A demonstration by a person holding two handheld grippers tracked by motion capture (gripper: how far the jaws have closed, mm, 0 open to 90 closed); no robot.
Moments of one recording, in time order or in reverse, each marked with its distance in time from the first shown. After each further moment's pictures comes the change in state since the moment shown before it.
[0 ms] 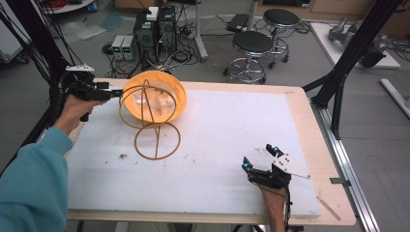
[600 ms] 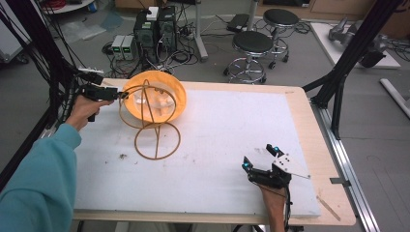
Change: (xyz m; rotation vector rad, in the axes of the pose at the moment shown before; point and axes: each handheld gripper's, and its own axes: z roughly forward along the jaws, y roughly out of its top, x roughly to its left) left arm 0.017 -0.010 0.030 0.093 -0.013 -0.080; right arm -0.001 0.000 0.000 -0.002 -0.006 0.004
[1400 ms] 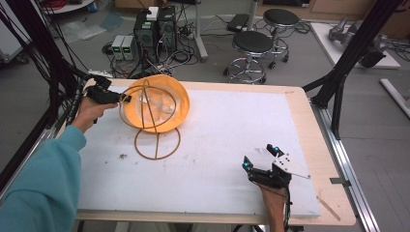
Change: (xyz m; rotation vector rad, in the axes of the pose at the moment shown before) left arm -0.020 0.000 0.006 0.066 -0.036 0.130; right arm 0.000 0.000 0.000 0.000 -0.009 0.003
